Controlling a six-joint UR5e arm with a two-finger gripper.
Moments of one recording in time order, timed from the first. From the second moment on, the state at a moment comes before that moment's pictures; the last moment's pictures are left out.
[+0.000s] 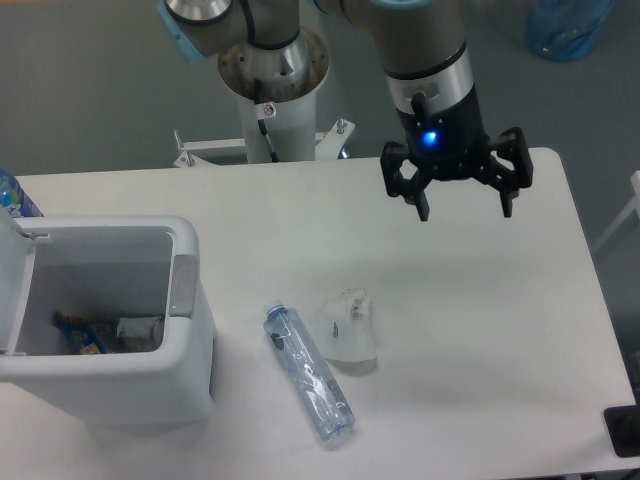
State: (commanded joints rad) arm 2.54 -1.74 -1.43 -1.12 1.73 0.81
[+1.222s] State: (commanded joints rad) arm 2.53 -1.80 -1.62 -0.99 1.61 0.66
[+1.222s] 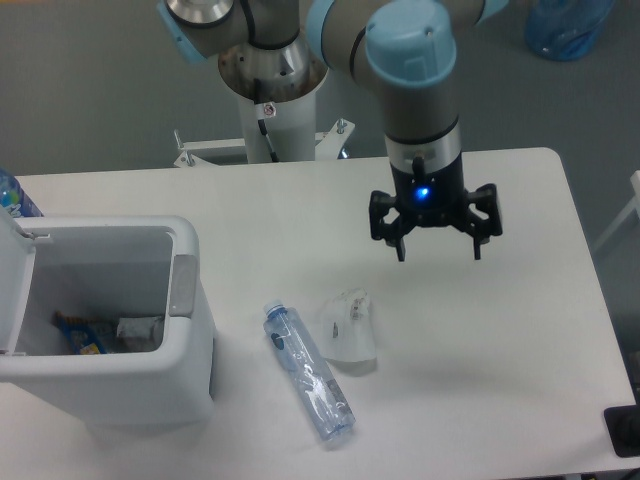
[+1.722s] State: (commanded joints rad) arm 2.52 -1.86 -1.72 -0.99 1.51 0.69
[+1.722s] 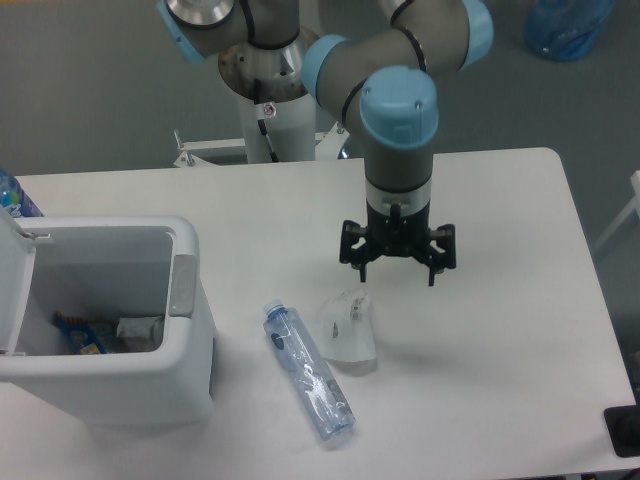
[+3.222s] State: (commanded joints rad) arm 2.50 -1.98 -1.76 -0.96 1.52 0.74
